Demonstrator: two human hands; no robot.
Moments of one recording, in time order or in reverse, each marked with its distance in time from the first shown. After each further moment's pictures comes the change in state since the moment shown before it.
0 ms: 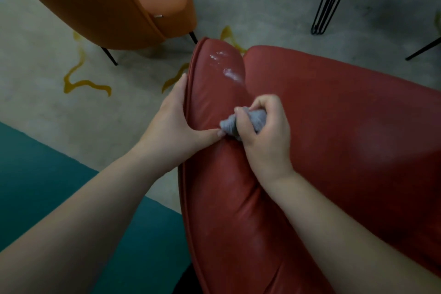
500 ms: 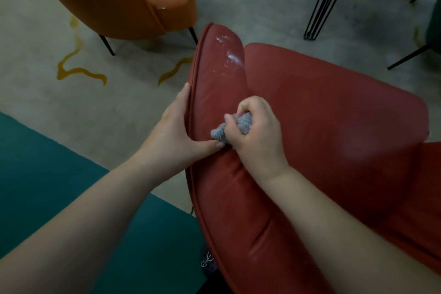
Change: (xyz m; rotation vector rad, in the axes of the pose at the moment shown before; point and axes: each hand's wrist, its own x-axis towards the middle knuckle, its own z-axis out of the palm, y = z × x) left_hand -0.067 -0.010 0.005 -0.031 -0.052 -0.027; right_hand -0.043 -0.020 -0.016 -0.111 -0.122 -0.166
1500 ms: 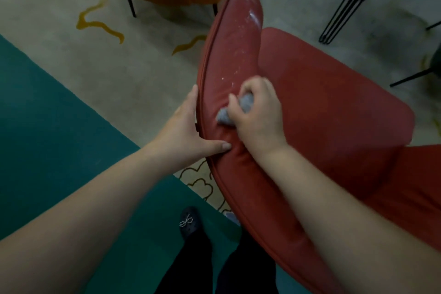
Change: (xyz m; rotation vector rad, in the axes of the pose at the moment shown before) left_hand -0.117 -0.010 0.049 -0.146 0.029 -0.094; right_hand -0.066 -0.036 -0.035 -0.100 -0.183 -0.073
